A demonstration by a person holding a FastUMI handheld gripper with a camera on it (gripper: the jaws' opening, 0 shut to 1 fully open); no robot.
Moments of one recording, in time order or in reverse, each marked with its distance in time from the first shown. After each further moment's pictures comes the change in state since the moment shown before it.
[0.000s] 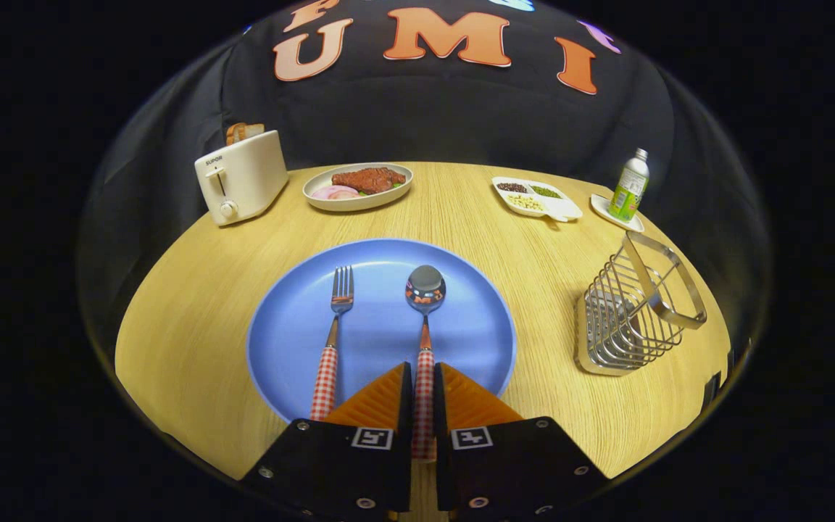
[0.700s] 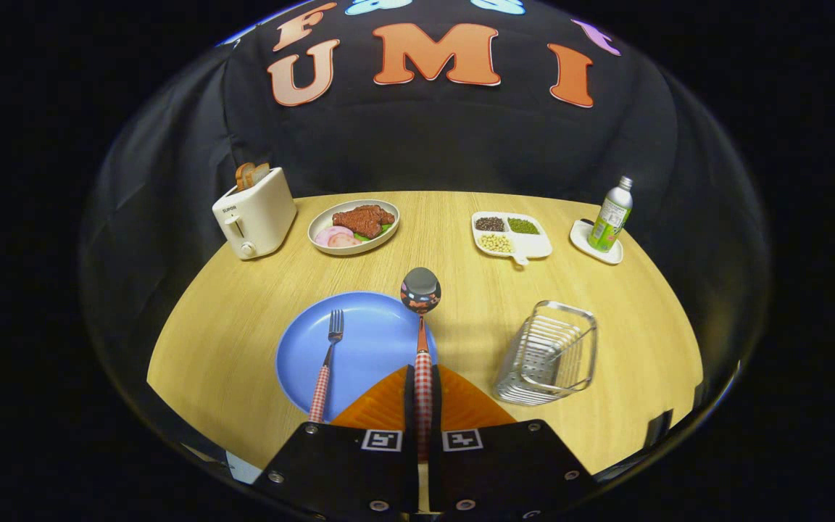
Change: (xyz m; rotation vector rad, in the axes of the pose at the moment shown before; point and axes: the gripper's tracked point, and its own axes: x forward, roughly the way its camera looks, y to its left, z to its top) arm -0.087 -0.075 0.072 -0.030 0.027 0.080
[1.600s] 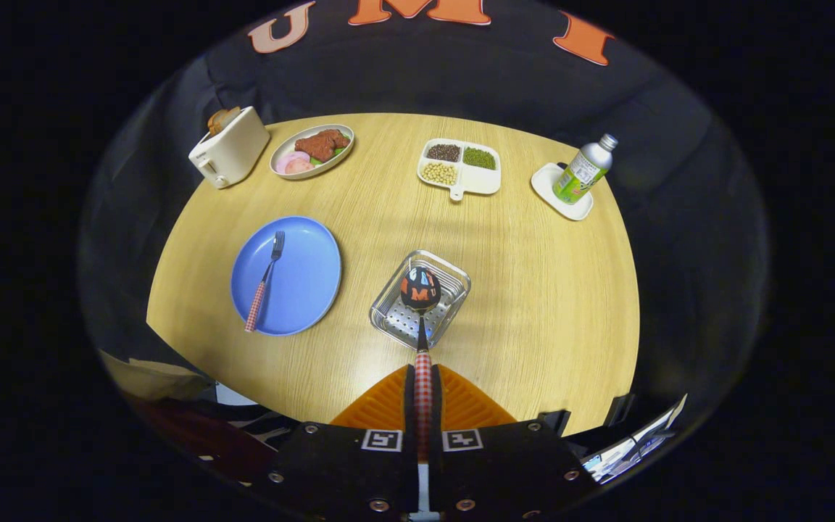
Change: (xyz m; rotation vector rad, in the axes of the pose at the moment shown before) arm -0.034 -0.110 -0.016 -0.099 0.455 0.008
